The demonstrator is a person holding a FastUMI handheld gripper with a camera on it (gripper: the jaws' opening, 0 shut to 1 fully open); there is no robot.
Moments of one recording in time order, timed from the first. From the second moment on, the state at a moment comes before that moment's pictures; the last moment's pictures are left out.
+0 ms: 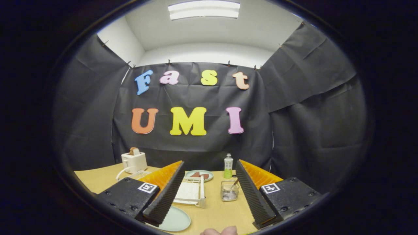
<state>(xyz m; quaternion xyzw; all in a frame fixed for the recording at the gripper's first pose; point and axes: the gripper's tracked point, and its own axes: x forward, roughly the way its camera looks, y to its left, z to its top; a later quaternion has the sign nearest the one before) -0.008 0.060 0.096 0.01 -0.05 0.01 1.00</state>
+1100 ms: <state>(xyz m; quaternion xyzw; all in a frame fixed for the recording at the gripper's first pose) 0.296 -0.048 -0.046 0.09 0.17 -0.03 0.98</state>
